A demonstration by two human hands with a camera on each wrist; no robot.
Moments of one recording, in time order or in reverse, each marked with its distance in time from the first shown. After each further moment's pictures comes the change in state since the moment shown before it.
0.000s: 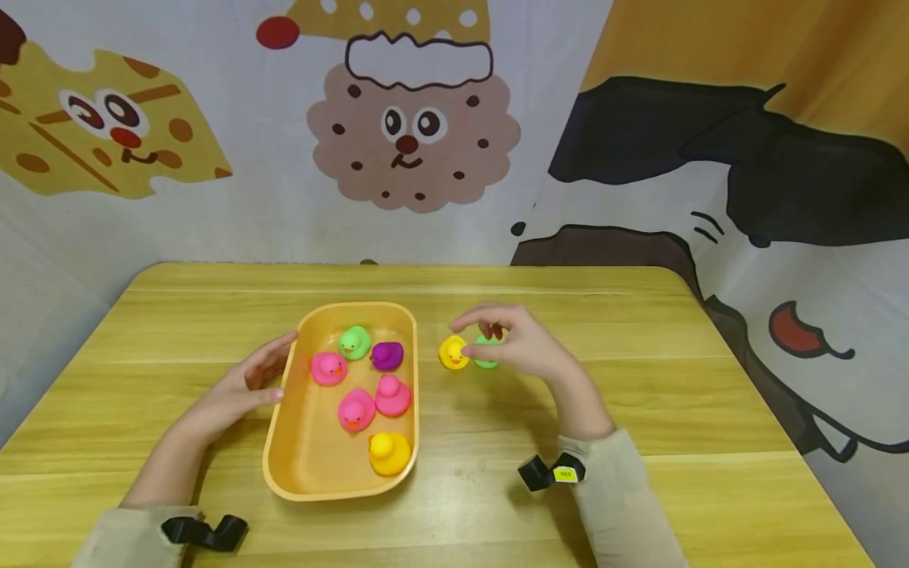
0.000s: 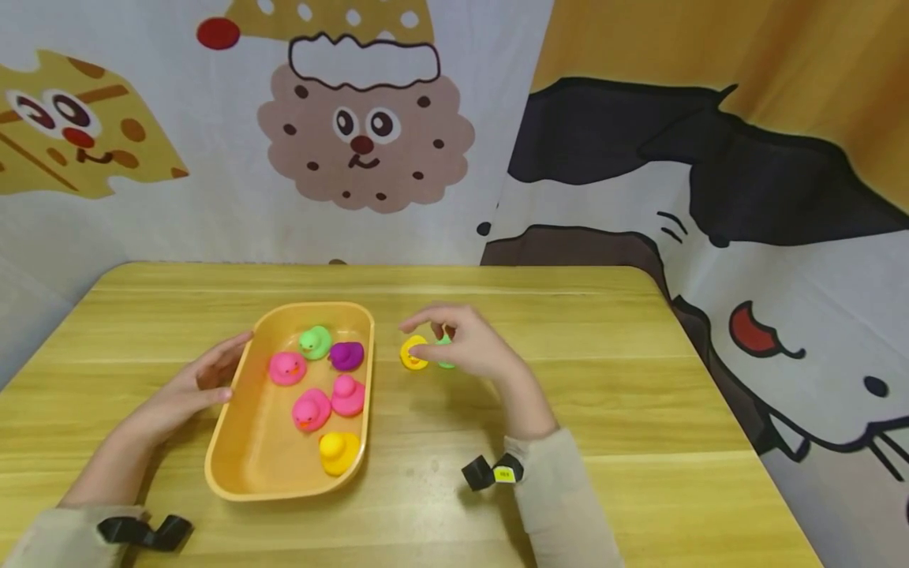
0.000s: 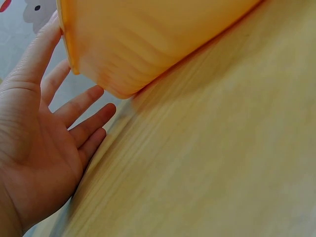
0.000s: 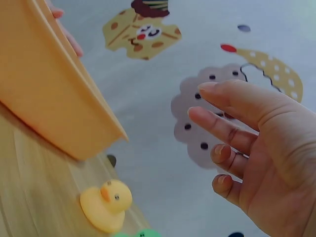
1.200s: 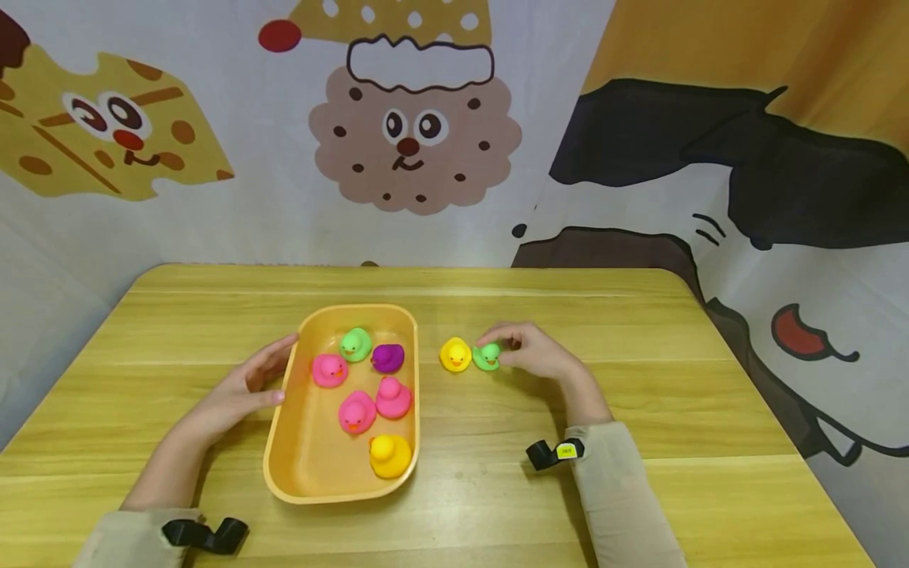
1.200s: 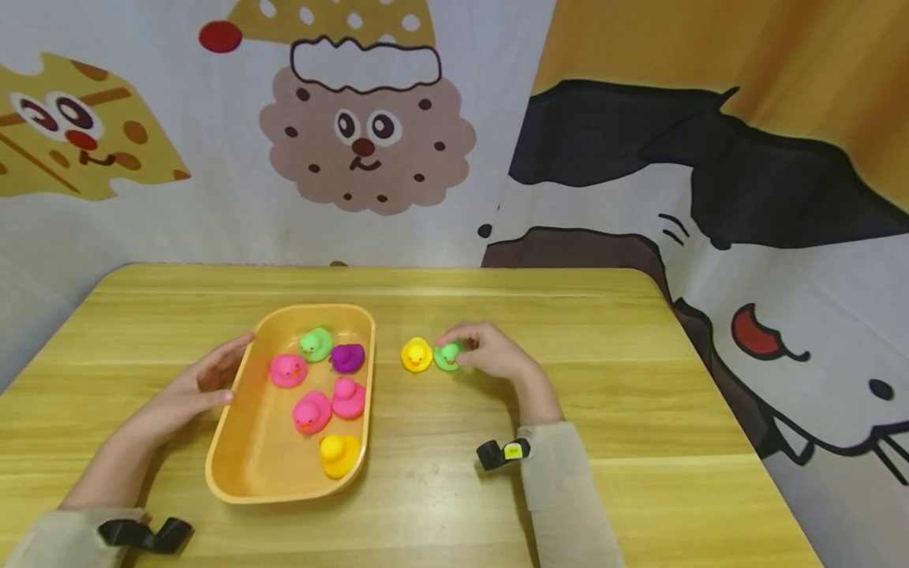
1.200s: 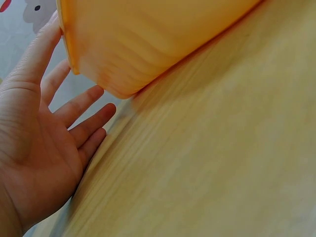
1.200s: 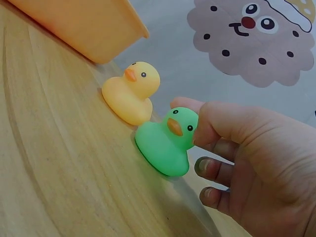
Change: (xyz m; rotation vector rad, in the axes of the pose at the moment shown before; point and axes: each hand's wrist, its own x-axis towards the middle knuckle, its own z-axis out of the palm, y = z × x) left_hand 0.000 -0.003 -0.002 -0.002 0.013 -0.032; right_hand -0.015 0.082 -0.011 0.038 -0.119 0.233
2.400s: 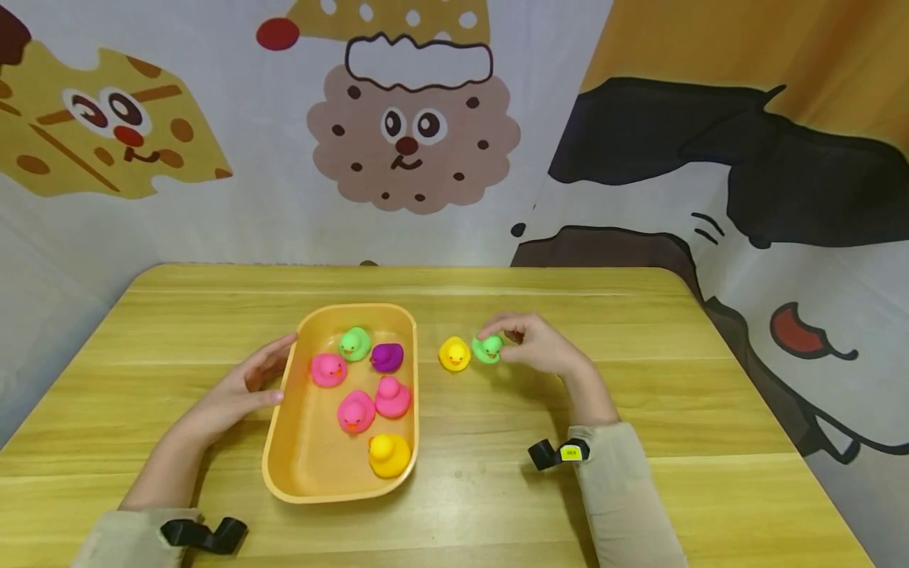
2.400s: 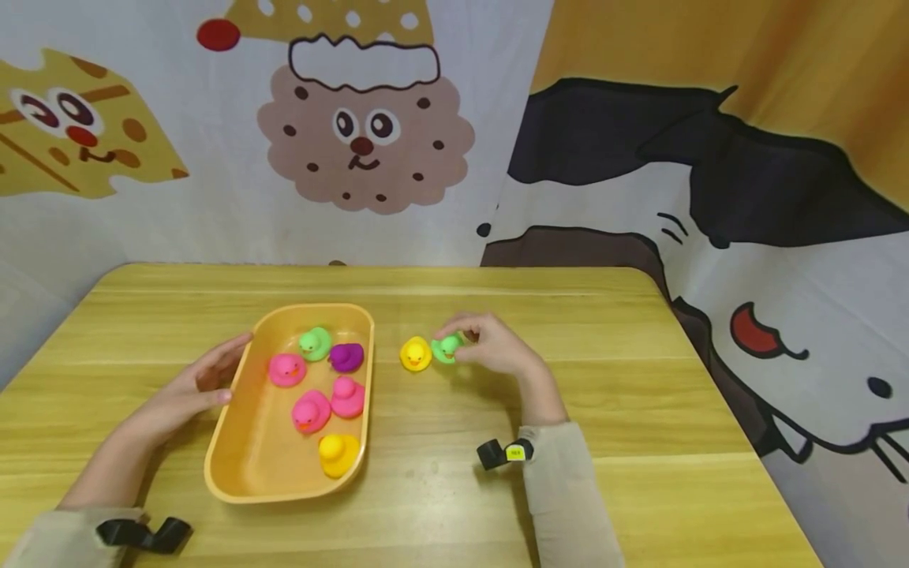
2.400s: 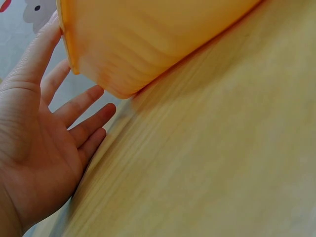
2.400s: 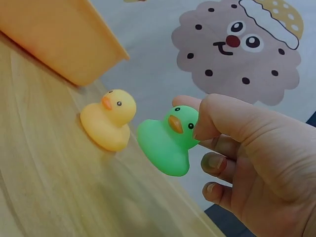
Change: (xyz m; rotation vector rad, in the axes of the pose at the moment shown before) left_hand -0.001 0.000 0.000 0.001 -0.005 0.005; right_hand -0.006 -0.032 -0.007 0.034 0.036 -0.041
